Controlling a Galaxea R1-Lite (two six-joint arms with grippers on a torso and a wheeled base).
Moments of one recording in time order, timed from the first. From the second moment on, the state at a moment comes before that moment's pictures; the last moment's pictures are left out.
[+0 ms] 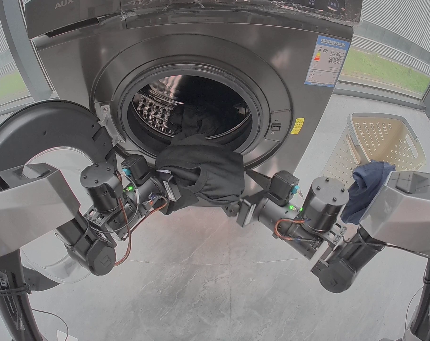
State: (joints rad) left arm -0.42 2.14 -0.77 -1.55 -0.12 -0.12; right arm 0.69 2.17 -0.80 -1.52 0.02 0.15
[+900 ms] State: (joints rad) left arm -0.45 1.87 -0.39 -1.55 -0.10 -0.08; right arm 0.58 2.01 -0.39 -1.55 0.08 0.13
